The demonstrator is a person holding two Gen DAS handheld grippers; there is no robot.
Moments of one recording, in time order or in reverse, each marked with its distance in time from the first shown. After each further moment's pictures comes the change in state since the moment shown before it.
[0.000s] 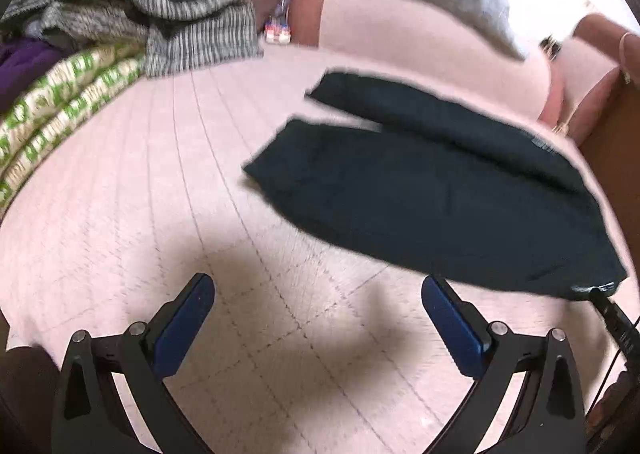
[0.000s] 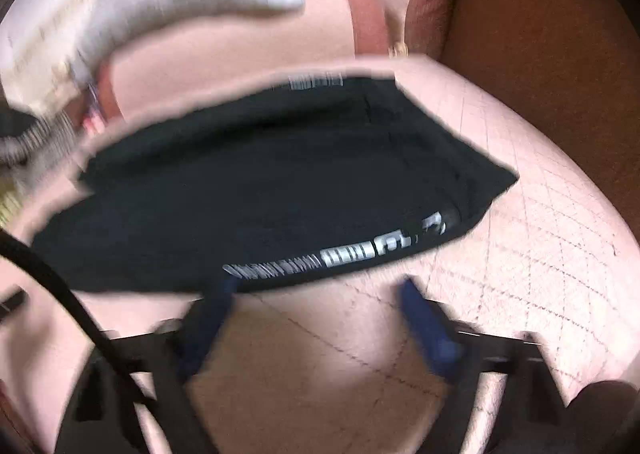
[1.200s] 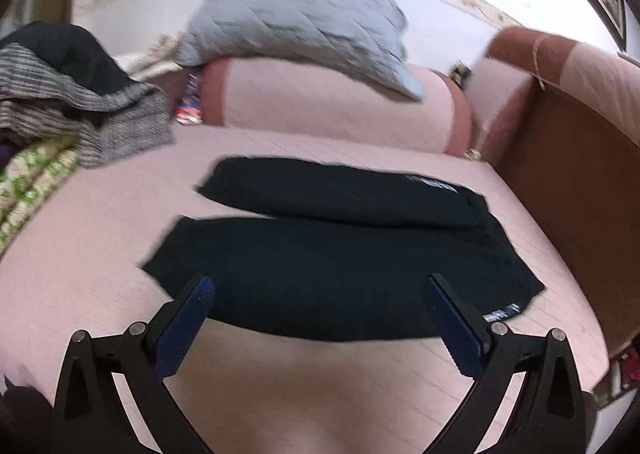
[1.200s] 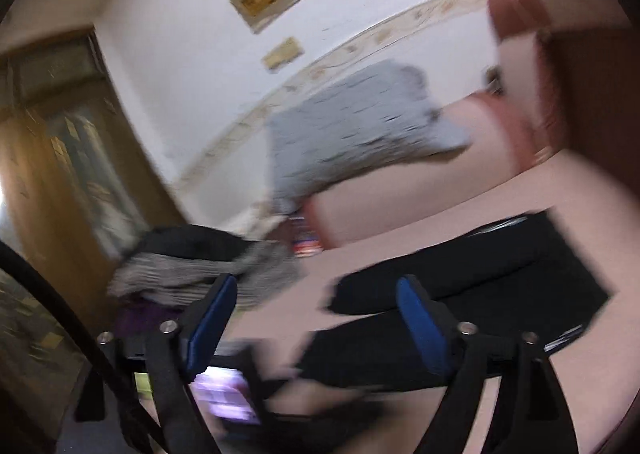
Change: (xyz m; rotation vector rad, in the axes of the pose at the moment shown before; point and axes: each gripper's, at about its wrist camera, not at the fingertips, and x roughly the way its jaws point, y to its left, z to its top) left arm -0.066 -0.090 0.026 0.115 -0.179 -0.173; right arm -0.174 0.080 0.084 0.070 -0.306 0.538
